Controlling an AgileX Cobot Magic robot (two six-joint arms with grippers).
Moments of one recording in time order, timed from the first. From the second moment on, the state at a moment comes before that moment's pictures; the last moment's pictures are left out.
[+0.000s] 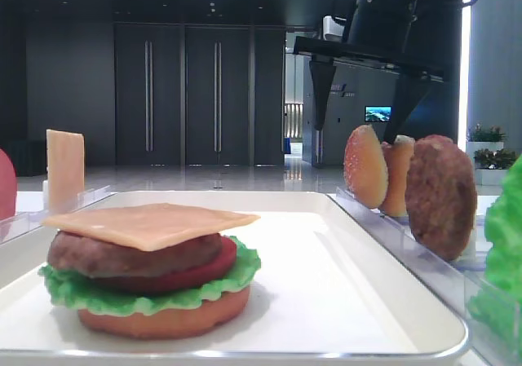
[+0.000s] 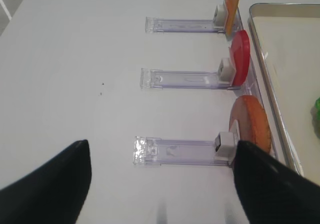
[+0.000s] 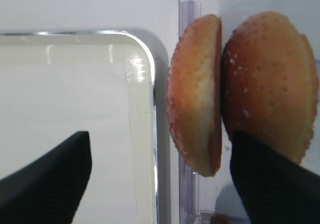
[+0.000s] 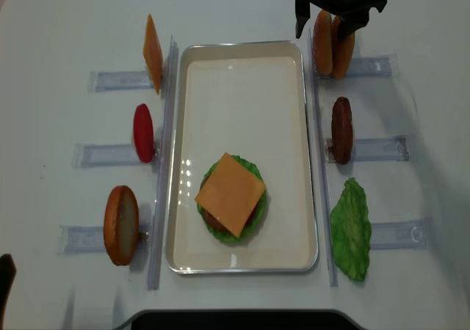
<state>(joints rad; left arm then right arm) -0.05 -0.01 -0.48 0.13 1.11 -0.11 0.36 2.15 -1.94 0.16 1.22 0.30</state>
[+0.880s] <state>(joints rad) -0.05 -0.01 -0.48 0.13 1.11 -0.11 0.36 2.18 -1.94 0.15 1.21 0.31</state>
